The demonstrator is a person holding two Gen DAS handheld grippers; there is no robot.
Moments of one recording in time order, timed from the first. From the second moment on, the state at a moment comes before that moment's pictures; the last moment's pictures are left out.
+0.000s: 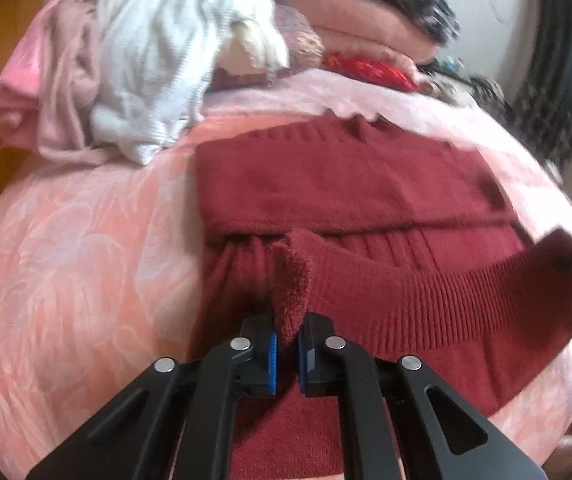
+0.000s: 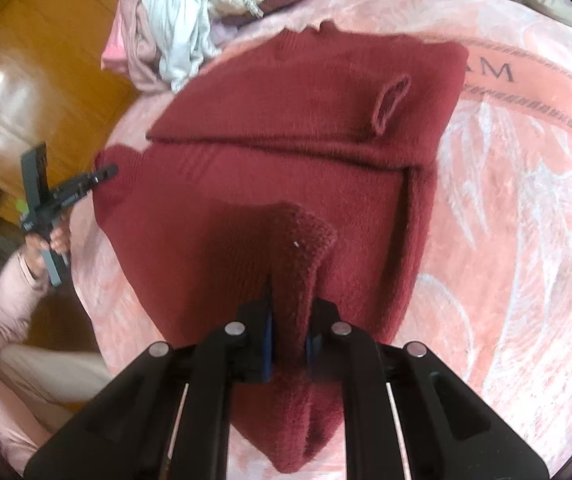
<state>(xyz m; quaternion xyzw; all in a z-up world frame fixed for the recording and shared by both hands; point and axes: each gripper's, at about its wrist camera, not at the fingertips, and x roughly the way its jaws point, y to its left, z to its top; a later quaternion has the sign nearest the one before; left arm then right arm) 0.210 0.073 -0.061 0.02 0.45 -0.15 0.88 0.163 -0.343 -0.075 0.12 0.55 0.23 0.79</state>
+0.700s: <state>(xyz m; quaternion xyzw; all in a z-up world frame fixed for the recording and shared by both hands) 0.408 0.048 -0.035 -0.02 0.39 -0.03 0.92 0.363 -0.373 -0.047 0.15 0.50 0.05 0.85</state>
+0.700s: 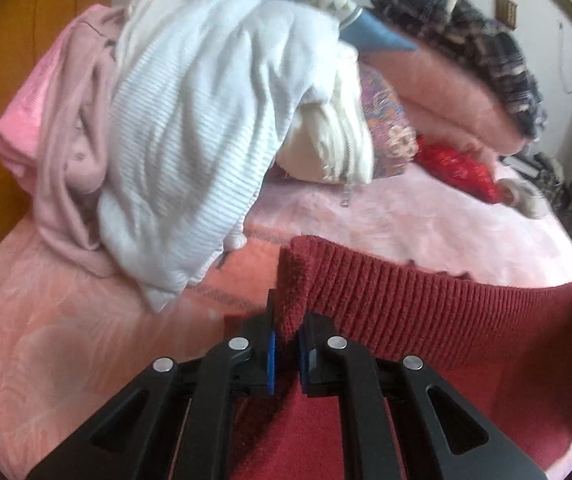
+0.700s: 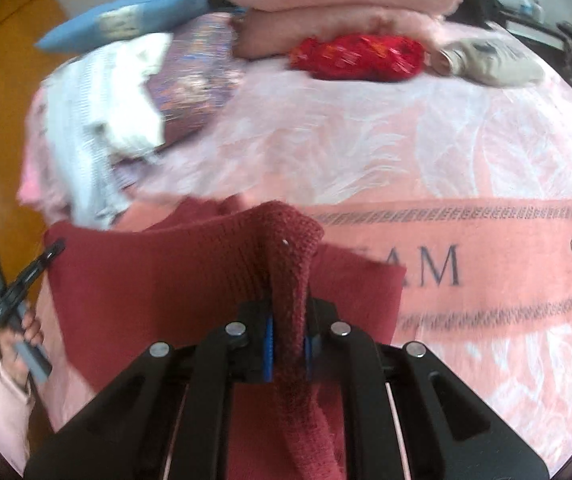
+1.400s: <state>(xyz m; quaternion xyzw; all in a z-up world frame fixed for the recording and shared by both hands) 0.336 0.074 -0.077 0.04 0.50 -0.02 0.87 0.263 -0.376 -0.051 0.12 0.56 0.05 0.82</state>
